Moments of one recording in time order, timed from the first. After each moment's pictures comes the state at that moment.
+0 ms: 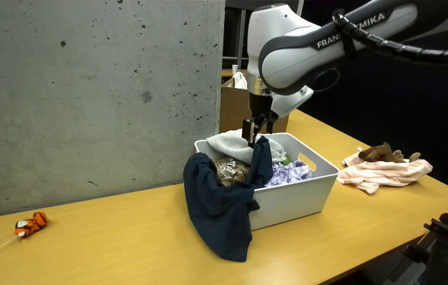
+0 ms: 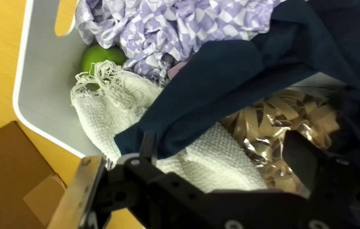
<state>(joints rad) 0.16 0.99 -0.05 -1.06 -0.24 2.11 0.10</state>
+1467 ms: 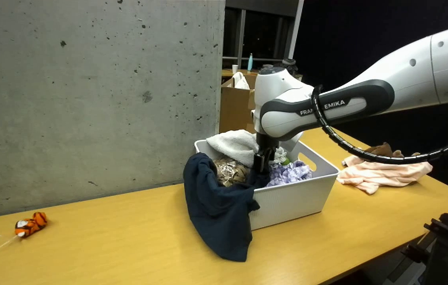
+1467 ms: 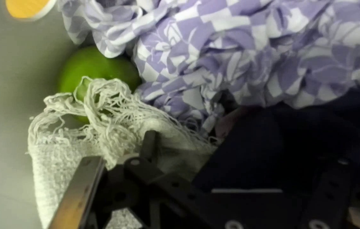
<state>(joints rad) 0.07 1.37 -0.04 -0.68 -0.21 2.08 -0.17</state>
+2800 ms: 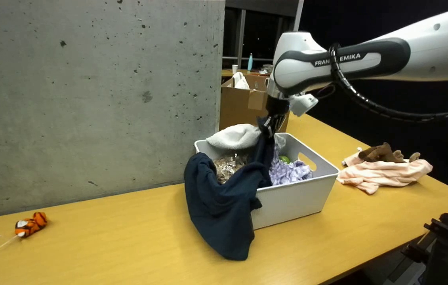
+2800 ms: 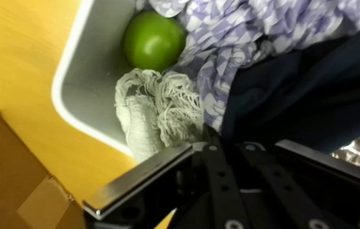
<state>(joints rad) -0.03 1.33 0.00 -0.53 -0.07 2.00 -0.25</state>
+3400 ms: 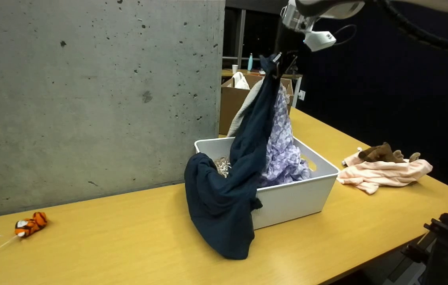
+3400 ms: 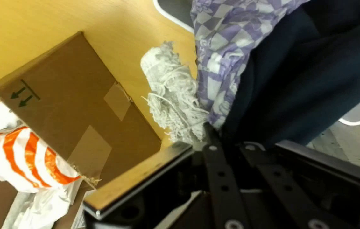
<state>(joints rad) -0.06 1.13 0.00 -0.46 -0.07 1.92 -0.25</state>
